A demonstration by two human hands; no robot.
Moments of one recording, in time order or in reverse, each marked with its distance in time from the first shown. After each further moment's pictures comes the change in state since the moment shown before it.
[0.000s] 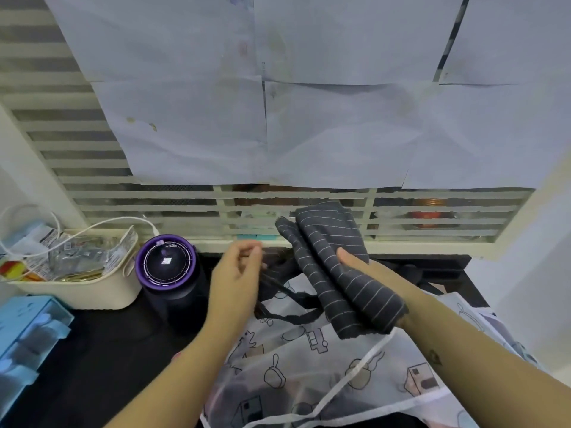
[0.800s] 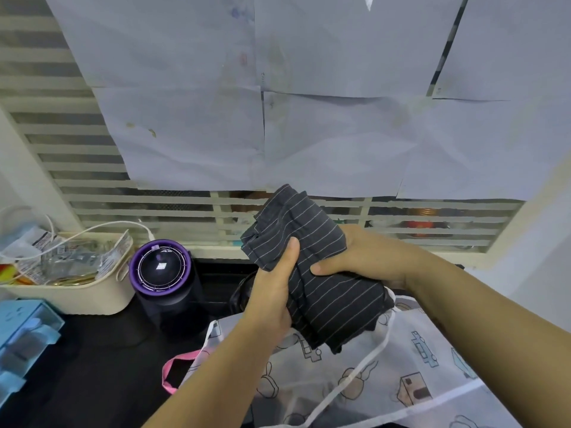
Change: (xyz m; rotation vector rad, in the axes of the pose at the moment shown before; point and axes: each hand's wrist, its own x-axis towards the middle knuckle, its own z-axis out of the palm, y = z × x) left_hand -0.016 0.041 0.048 -0.768 -0.267 -0.418; right_hand -0.042 -0.083 0.012 -0.508 -0.193 -0.258
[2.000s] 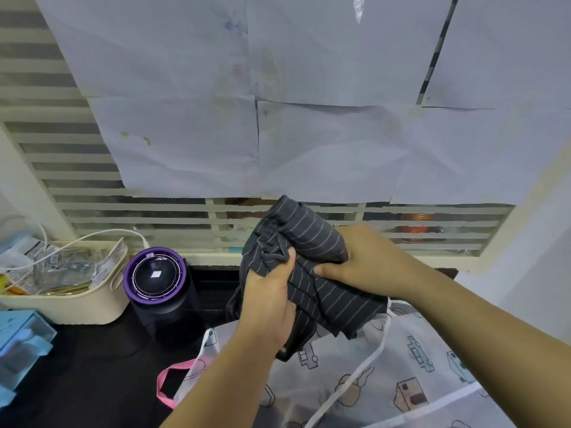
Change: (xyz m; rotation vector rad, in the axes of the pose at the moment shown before) left_hand -0.008 0.006 0.016 -0.218 0.073 0.086; right_hand -0.007 0.005 -0.001 -0.605 0.282 -0.252
